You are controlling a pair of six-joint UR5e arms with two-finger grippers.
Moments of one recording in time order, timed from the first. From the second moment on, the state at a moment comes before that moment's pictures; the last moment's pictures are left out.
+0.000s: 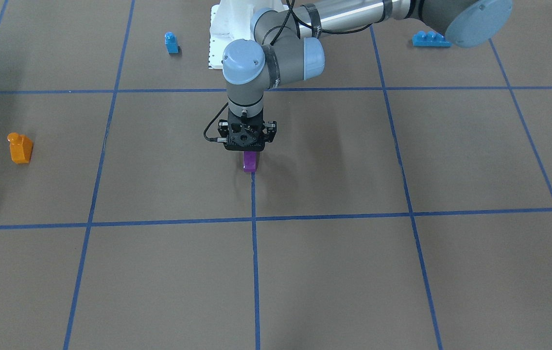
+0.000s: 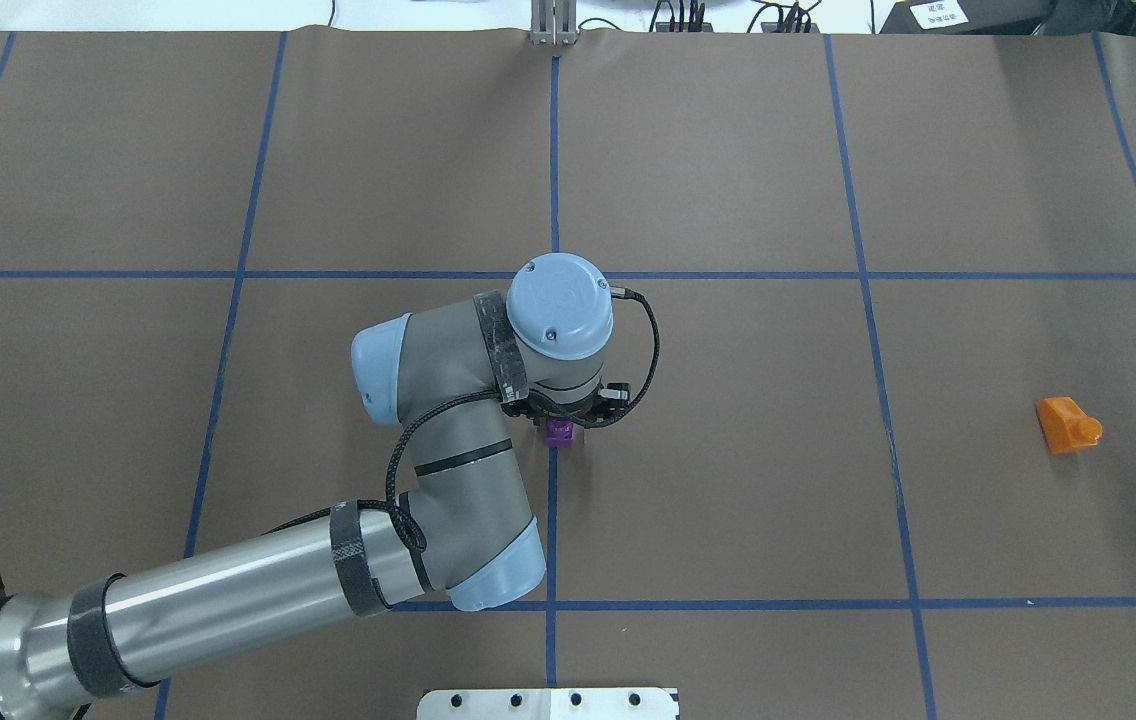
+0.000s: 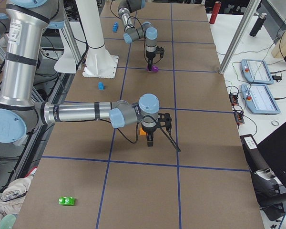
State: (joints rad) left arm -0.43 -2.49 -1.36 -1.63 -1.85 -1.20; right arm 1.35 -1.79 1.85 -1.33 2.35 0.26
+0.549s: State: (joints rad) left arm -0.52 -2.37 -1.70 -1.42 -1.93 -1.04; right arm 1.31 -1.79 1.86 -1.33 2.36 0.28
